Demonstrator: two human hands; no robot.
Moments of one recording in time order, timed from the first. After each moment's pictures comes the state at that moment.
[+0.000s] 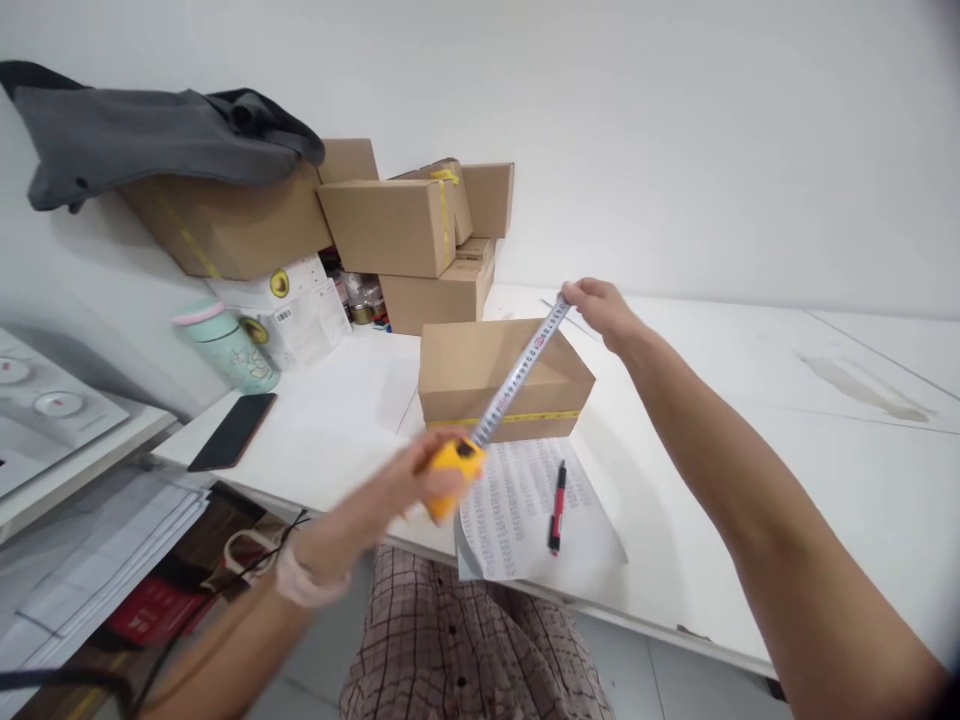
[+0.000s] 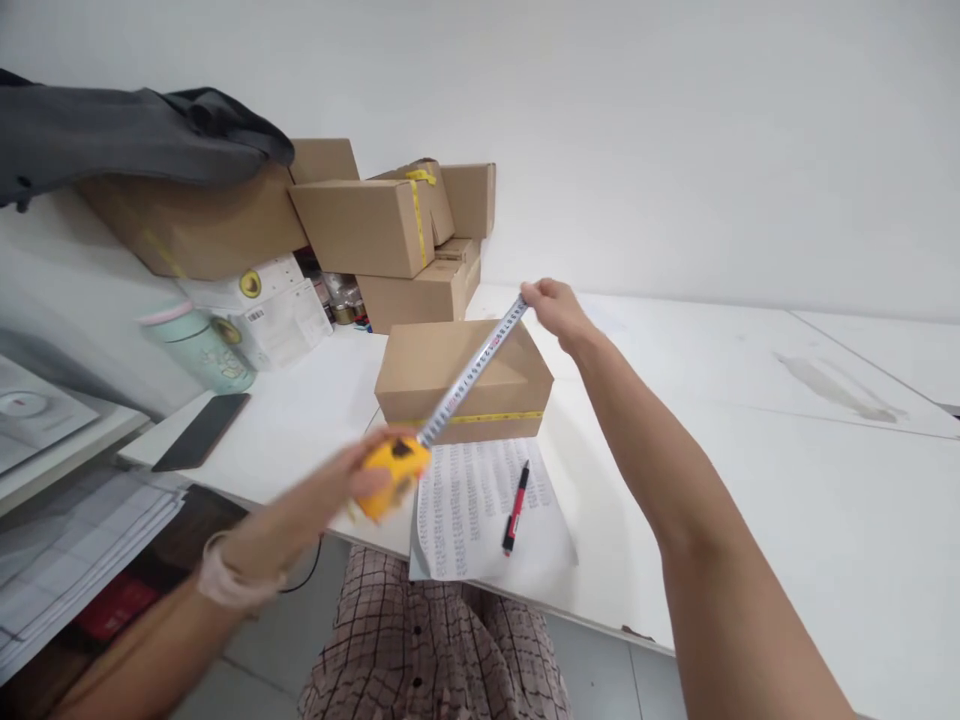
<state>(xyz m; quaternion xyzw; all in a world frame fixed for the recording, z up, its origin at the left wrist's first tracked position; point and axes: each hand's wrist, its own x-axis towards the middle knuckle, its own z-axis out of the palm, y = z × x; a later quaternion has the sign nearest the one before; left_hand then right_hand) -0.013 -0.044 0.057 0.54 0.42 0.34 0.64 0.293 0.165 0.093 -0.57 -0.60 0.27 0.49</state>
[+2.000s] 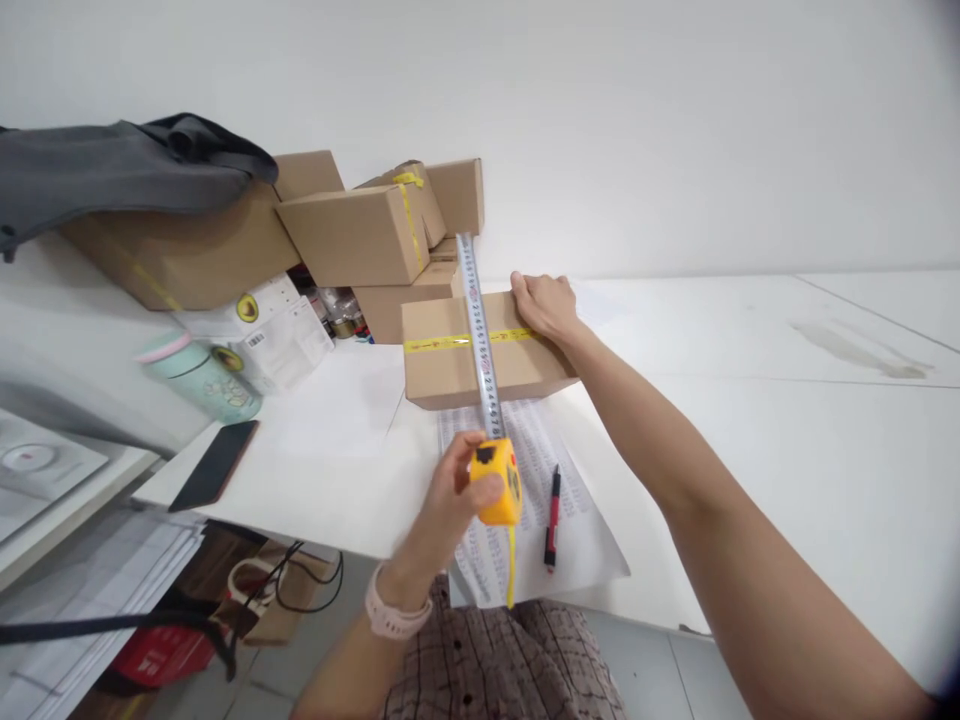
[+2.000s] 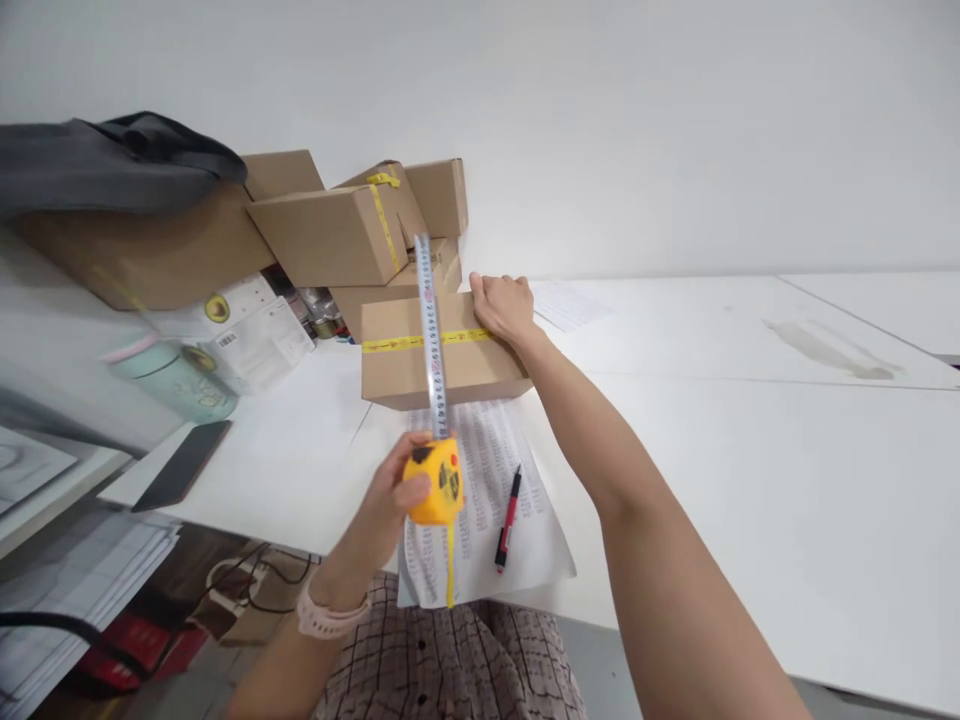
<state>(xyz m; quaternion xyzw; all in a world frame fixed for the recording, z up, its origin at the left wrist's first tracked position) 0.067 -0.040 0.021 0.47 0.36 0.47 0.65 0.264 0.174 0.100 -0.62 -0.71 -0.01 0.33</state>
